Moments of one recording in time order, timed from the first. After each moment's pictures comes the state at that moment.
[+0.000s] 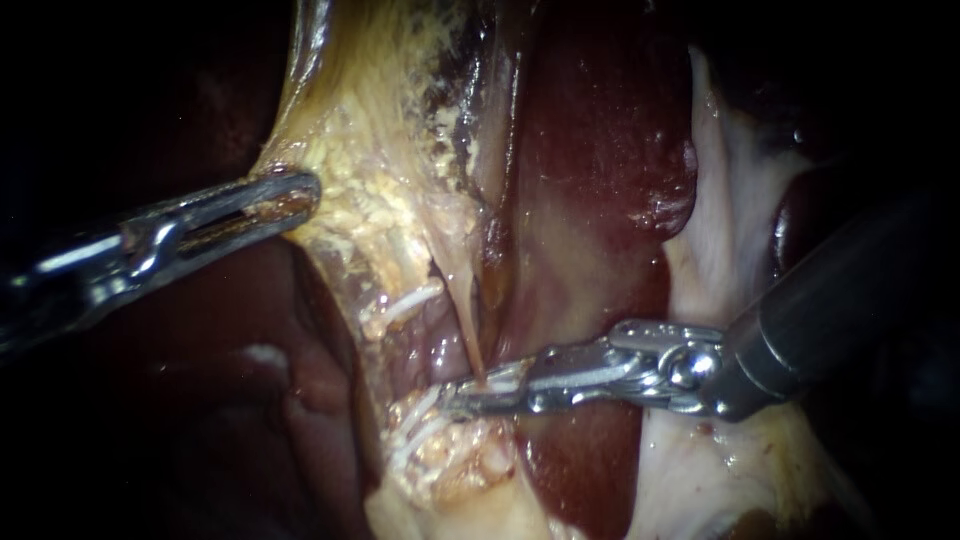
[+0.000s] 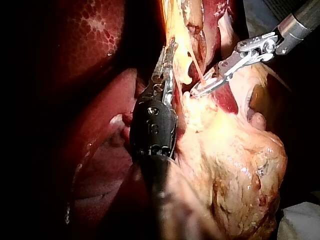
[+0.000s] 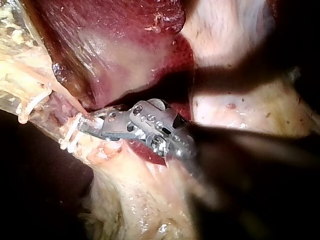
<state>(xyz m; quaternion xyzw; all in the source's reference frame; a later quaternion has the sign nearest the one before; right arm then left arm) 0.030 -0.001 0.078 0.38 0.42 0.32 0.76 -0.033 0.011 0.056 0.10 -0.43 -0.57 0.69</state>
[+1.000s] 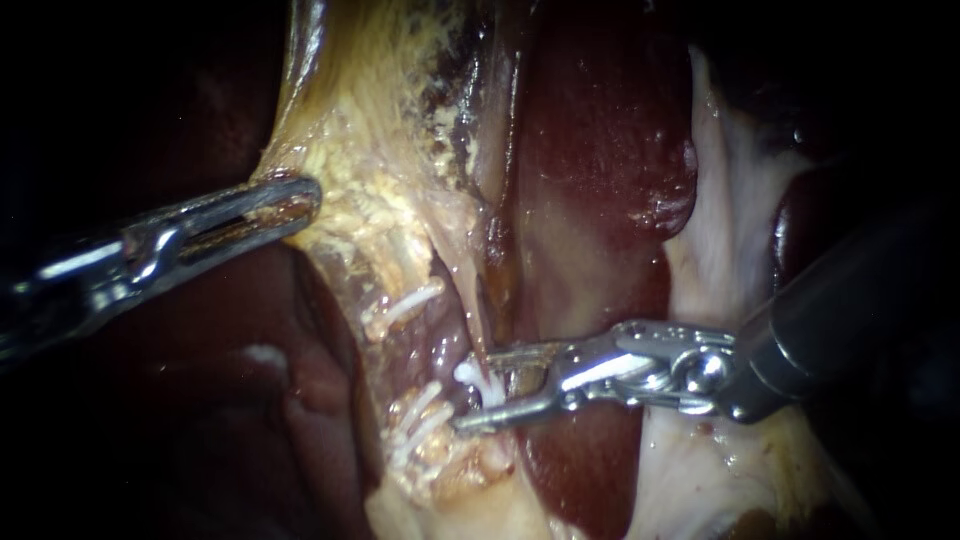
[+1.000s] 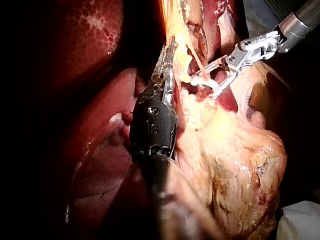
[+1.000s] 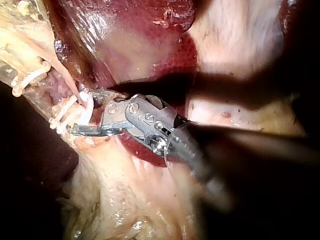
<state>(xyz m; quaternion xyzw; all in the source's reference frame) 0.029 -0.001 0.078 0.33 0.49 0.27 0.77 -0.033 0.010 0.056 0.10 -0.43 -0.57 0.69</state>
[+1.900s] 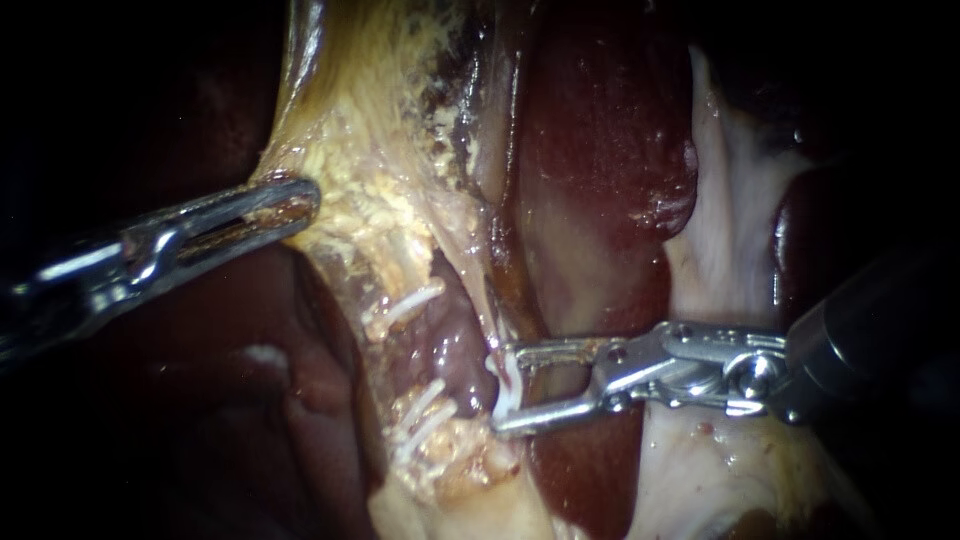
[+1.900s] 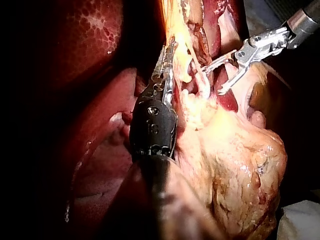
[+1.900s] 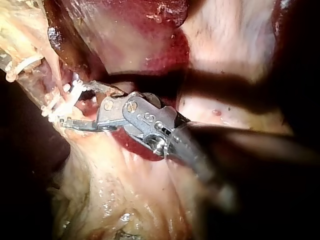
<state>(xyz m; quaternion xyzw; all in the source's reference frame) 0.028 -0.002 0.076 0.32 0.52 0.25 0.75 -0.033 0.010 0.056 0.10 -0.43 -0.57 0.69</state>
